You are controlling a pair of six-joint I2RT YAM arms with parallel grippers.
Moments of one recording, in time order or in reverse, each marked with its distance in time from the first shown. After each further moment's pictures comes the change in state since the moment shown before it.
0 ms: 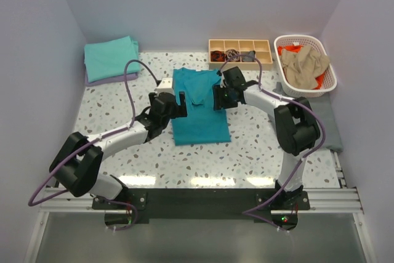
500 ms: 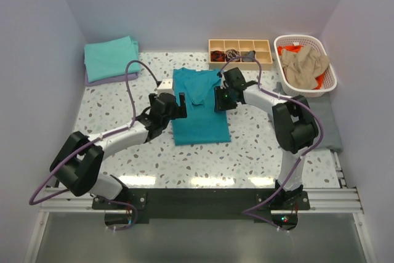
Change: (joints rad) left arm 0.000 0.005 -0.006 -0.014 -0.001 -0.003; right arm -0.013 0.033 0.000 0.003 -0.039 0.010
